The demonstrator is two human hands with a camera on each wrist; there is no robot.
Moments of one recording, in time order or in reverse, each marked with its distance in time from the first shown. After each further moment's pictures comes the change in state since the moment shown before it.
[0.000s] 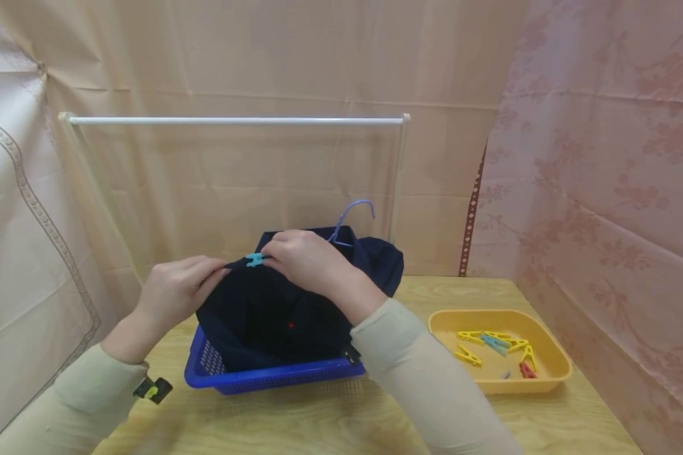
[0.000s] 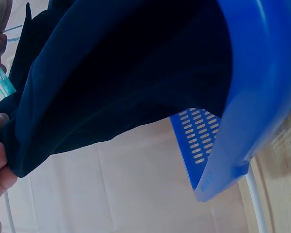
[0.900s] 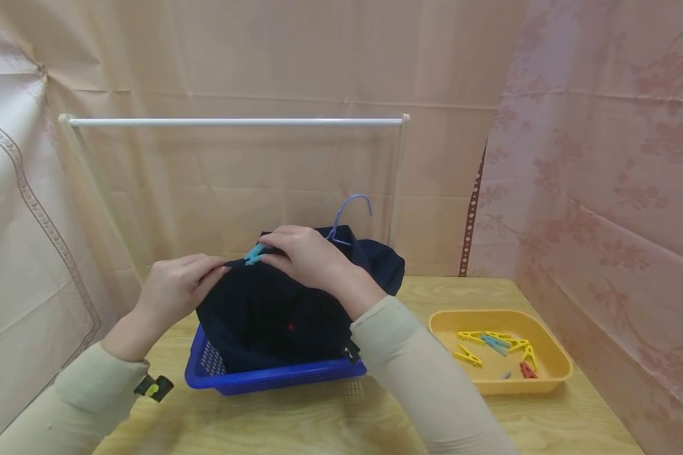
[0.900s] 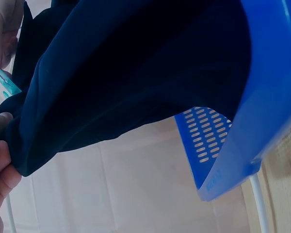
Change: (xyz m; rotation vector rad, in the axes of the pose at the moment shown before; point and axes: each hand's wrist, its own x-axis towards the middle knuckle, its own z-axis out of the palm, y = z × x) left_hand 0.001 -0.004 0.003 -0.032 0.007 -0.051; right_hand -0.003 0.014 0.010 0.185 0.030 0.080
